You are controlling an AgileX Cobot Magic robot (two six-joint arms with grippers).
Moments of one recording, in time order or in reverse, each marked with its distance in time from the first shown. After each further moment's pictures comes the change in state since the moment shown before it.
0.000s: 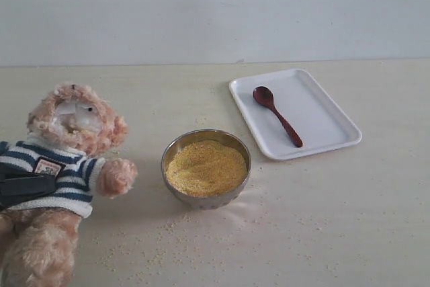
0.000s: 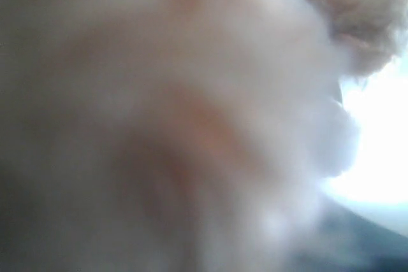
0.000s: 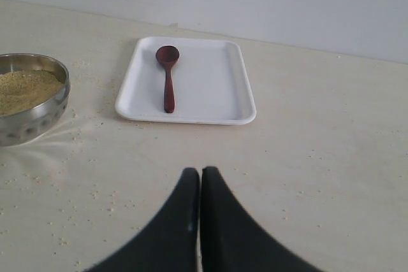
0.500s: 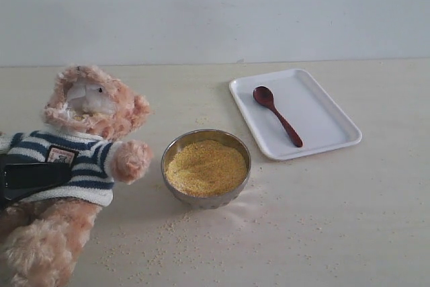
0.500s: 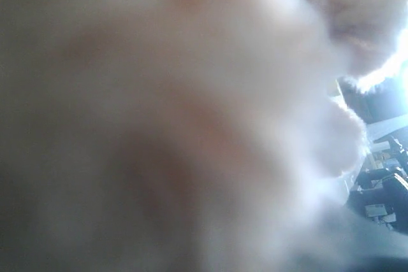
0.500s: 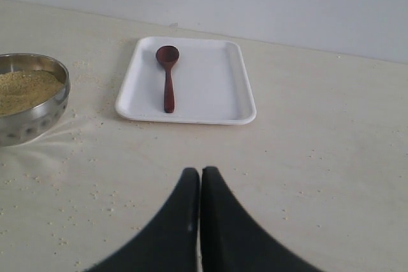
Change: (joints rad) left arm 0.000 0.124 0.001 -0.060 0.257 0.108; right arm 0.000 0.000 0.000 0.000 0.000 0.000
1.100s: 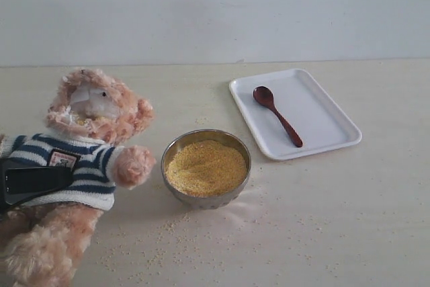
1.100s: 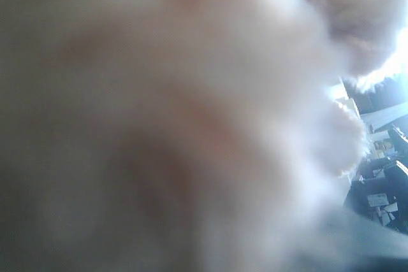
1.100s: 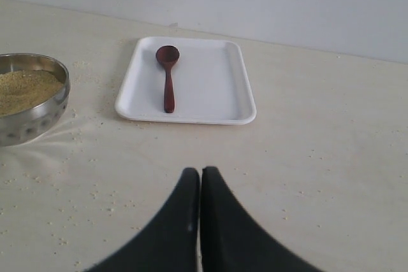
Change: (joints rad) left arm 0.000 0.015 0.007 0.000 0.013 0.042; right arm 0.000 0.000 0.000 0.000 0.000 0.000
